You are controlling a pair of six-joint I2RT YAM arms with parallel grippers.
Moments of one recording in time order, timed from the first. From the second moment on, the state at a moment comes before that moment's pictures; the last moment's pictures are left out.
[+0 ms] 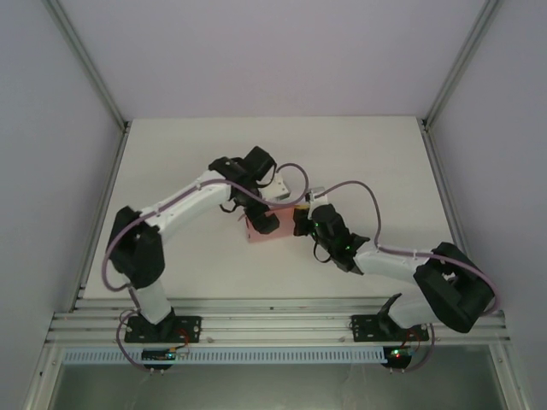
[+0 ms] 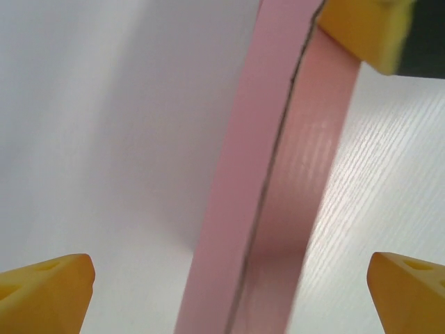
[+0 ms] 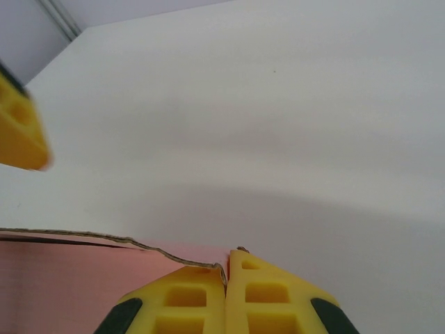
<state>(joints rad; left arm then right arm) -0.73 1.72 1.50 -0.99 0.09 0.33 0.77 1.38 0.52 0.41 0.24 0.44</state>
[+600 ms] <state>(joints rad) -0.71 1.48 1.20 -0.89 -0.06 -0.14 0.85 1.39 0.69 0.09 0.35 0.46</state>
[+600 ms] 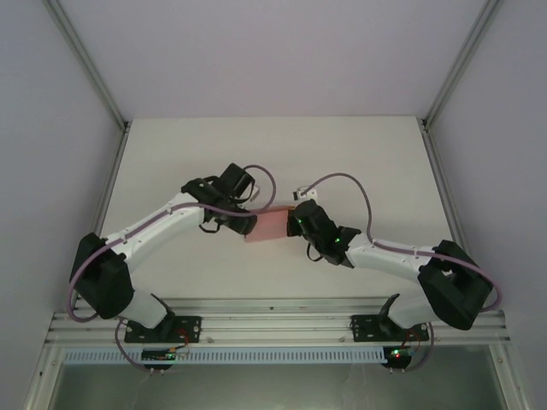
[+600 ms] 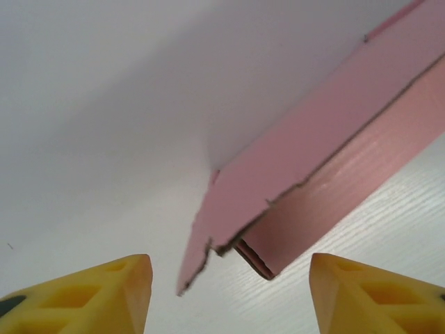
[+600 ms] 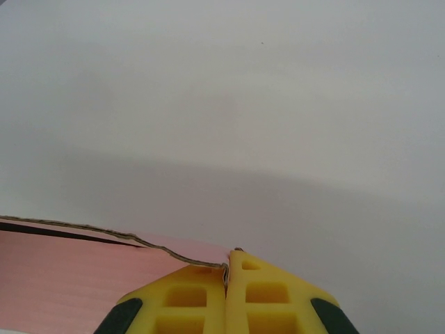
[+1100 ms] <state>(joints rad) -0.68 1.48 1.20 -0.87 -0.05 -0.27 0.87 1.42 0.76 -0.01 0.39 0.47</state>
